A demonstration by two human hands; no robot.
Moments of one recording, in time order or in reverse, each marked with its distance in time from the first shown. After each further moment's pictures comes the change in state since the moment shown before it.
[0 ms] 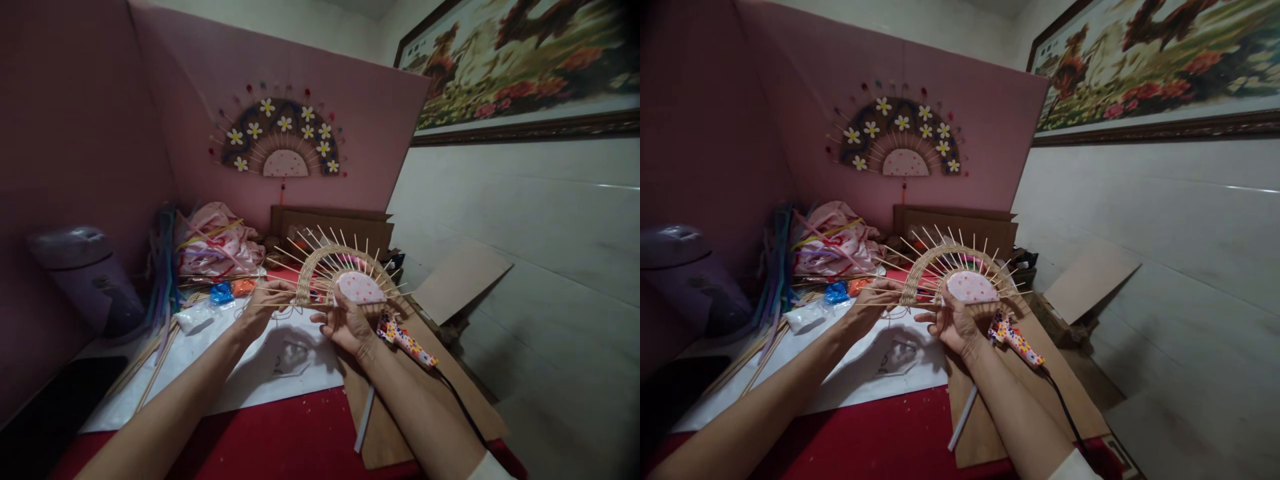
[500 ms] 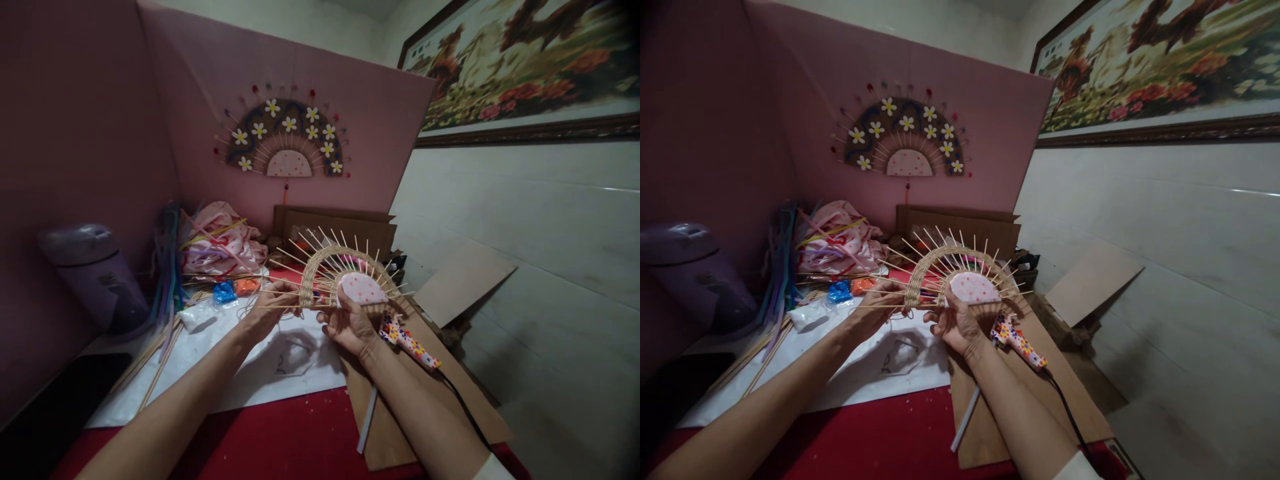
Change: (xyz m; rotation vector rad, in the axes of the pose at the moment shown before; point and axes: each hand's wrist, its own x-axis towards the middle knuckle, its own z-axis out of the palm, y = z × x) left_hand -0.003 -0.006 0.004 -0.121 -0.066 -0.021; right_hand -0.002 0.001 0.000 -0.027 -0.010 -0.035
